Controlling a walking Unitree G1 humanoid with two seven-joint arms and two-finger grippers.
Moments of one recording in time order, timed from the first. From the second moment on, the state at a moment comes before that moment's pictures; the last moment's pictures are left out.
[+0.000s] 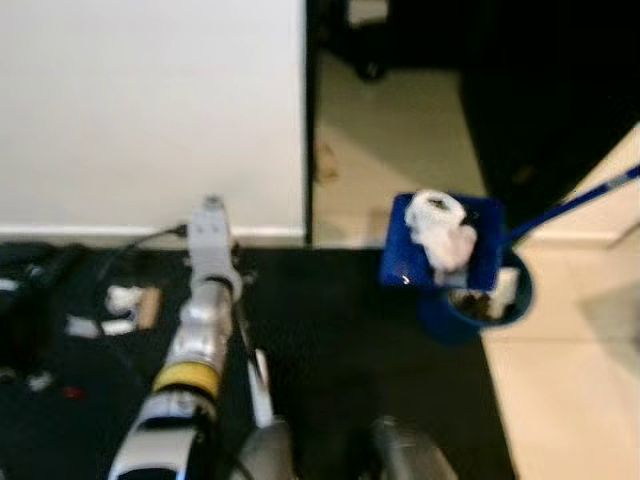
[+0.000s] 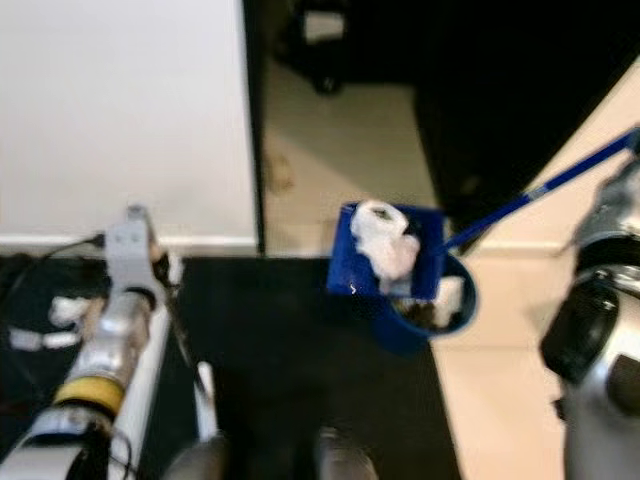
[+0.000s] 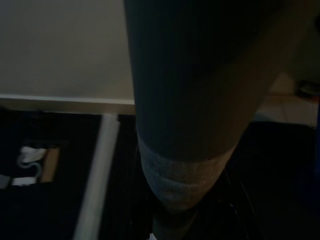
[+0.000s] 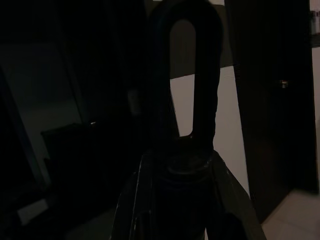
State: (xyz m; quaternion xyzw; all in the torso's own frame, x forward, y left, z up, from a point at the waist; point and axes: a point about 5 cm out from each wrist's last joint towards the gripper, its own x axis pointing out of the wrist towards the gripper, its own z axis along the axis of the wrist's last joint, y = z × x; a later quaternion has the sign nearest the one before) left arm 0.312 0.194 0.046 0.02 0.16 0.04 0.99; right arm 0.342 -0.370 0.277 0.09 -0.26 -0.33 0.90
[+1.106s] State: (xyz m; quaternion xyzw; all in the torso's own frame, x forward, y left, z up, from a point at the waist) left arm 0.316 0.201 0.047 0.01 0.16 0.08 0.98; right arm 0.342 -0.363 0.270 0.03 -0.25 -0.42 0.87
